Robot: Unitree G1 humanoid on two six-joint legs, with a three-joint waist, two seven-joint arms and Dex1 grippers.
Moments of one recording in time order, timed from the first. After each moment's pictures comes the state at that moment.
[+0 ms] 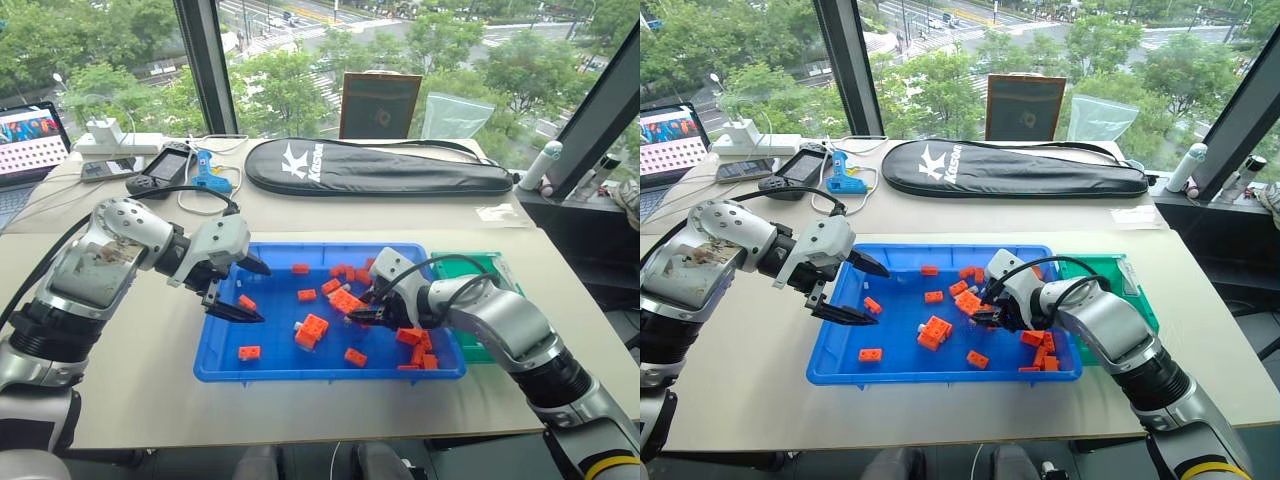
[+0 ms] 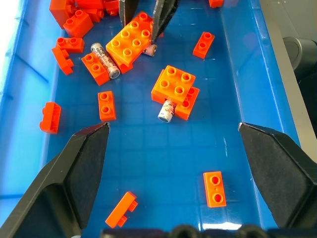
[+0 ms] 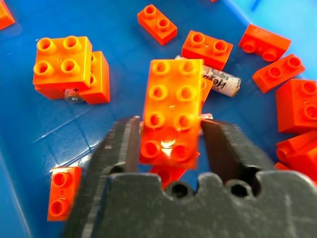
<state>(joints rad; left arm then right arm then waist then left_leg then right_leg) -0.76 0.95 -0.24 -0.09 -0.28 0.55 -1.52 -0.61 -0.65 0.37 -0.29 0.38 0.98 0.68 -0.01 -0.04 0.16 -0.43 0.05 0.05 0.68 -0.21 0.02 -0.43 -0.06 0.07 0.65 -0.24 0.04</state>
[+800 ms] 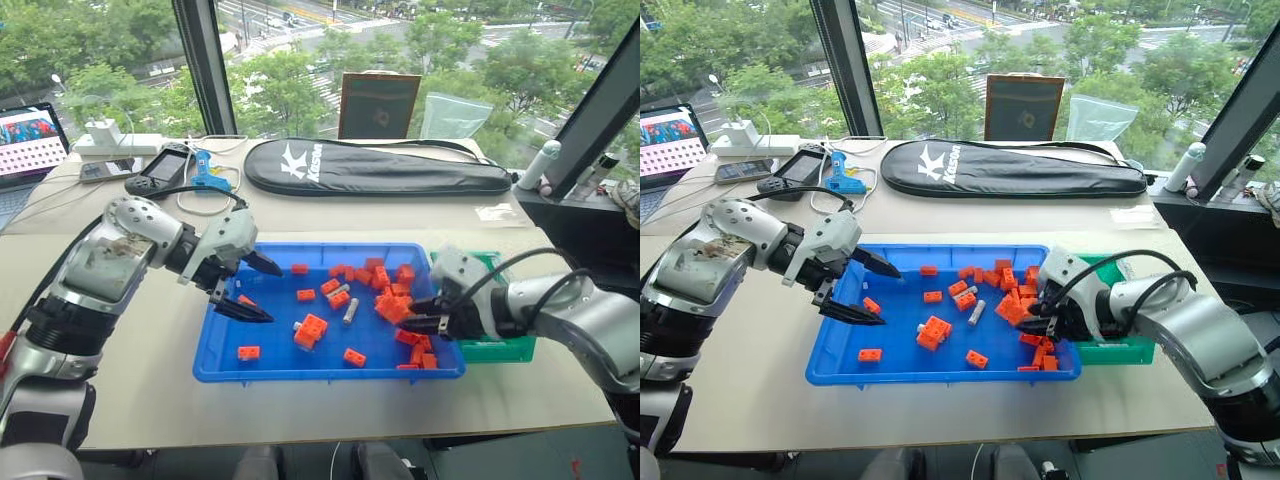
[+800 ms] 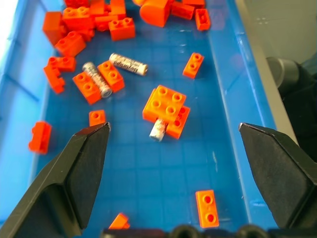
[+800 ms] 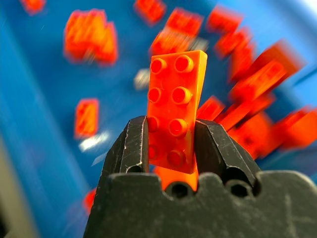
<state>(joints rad) -0.80 0.88 -0.24 -0.06 -0.32 0.57 -1.56 -0.44 -0.99 0.13 -0.54 0.56 1.10 0.87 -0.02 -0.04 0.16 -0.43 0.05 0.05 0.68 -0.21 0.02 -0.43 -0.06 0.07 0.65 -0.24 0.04</state>
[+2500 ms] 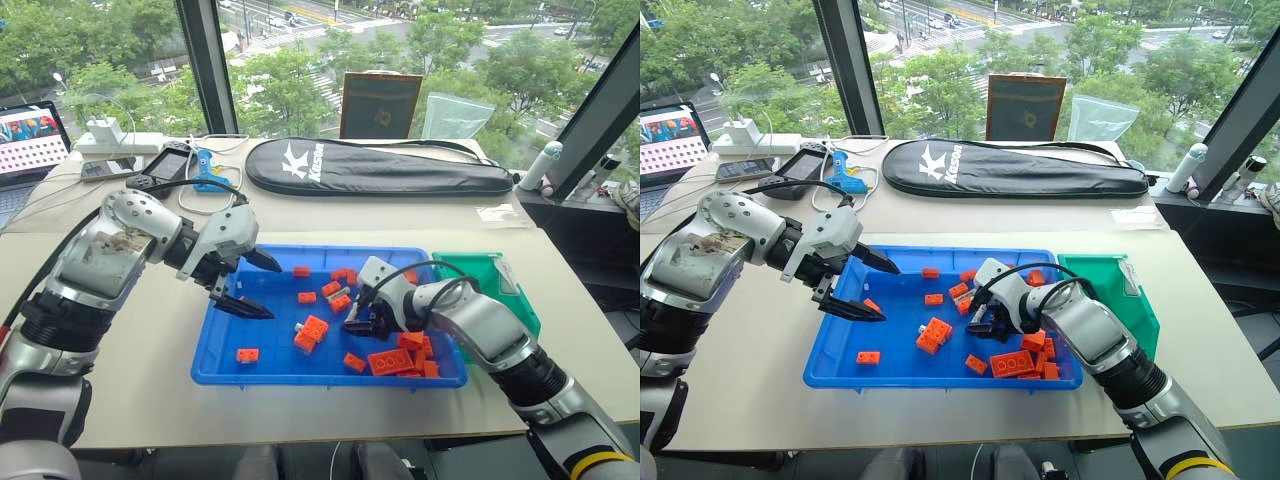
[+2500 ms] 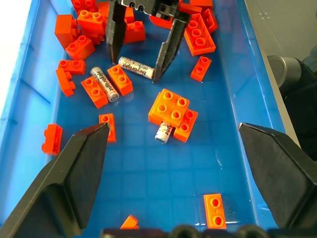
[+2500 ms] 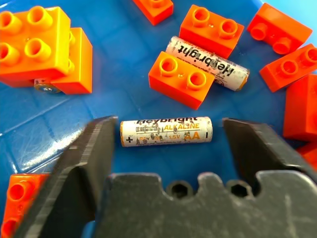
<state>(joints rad) -0.82 0.91 -0.26 -0.08 -0.31 0.59 -1.54 -0.63 -0.60 0.46 -0.24 0.23 0.99 0.72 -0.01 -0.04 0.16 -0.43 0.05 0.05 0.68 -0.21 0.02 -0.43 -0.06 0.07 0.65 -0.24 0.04</state>
